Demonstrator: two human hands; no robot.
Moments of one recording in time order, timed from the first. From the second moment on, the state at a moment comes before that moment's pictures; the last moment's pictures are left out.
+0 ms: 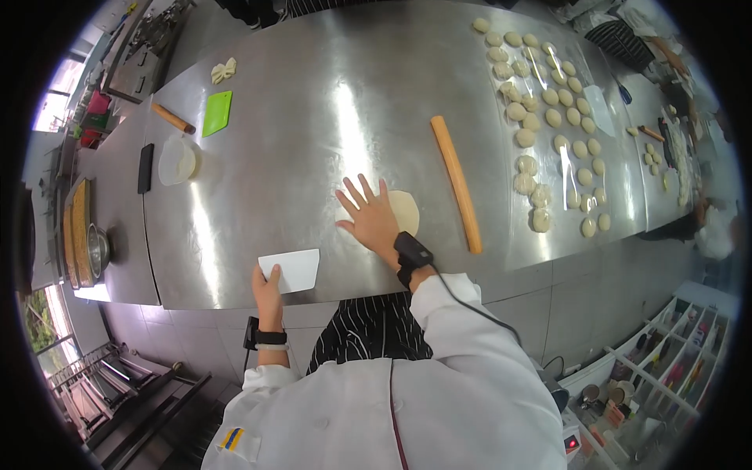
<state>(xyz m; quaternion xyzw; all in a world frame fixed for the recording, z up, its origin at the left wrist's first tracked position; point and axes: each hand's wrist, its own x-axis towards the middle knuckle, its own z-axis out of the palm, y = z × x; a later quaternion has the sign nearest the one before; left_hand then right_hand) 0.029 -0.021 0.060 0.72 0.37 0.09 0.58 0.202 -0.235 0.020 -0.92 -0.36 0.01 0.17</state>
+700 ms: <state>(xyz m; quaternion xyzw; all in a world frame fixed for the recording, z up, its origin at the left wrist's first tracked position) 0.074 -0.089 0.089 0.77 0.18 -0.08 0.61 0.172 -0.312 0.096 -0.82 -0.33 0.16 0.44</state>
